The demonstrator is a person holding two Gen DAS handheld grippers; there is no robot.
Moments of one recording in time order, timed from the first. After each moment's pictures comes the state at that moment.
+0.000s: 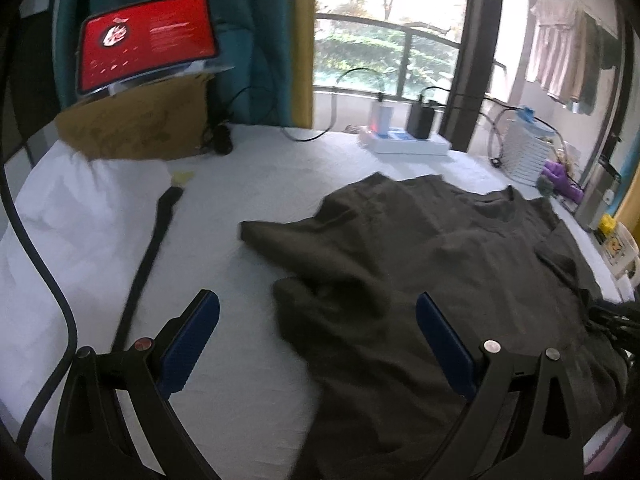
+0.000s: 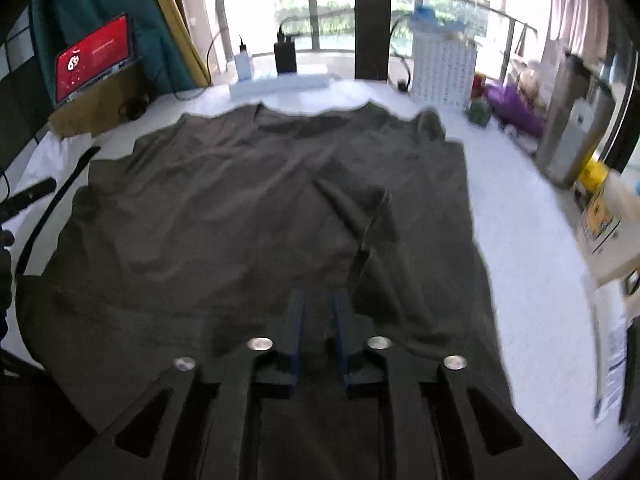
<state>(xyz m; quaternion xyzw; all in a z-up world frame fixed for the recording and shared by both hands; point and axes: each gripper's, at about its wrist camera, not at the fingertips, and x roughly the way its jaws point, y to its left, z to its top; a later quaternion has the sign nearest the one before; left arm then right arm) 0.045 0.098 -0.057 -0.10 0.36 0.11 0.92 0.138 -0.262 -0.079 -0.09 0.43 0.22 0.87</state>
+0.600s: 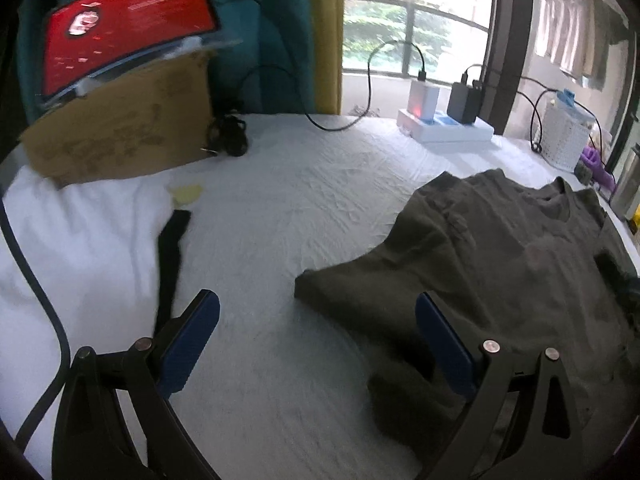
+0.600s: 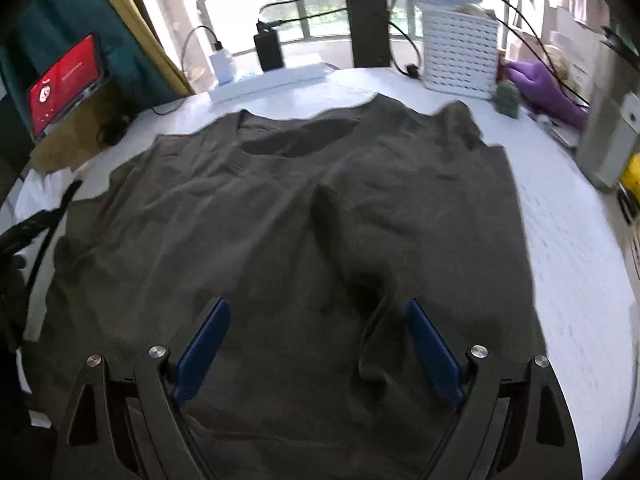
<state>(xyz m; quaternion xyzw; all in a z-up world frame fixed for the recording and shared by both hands) 0.116 0.161 -0.087 -0.05 0.40 0.09 0.91 0.203 -0.227 -0.102 -0.04 0.47 0.23 0.85</state>
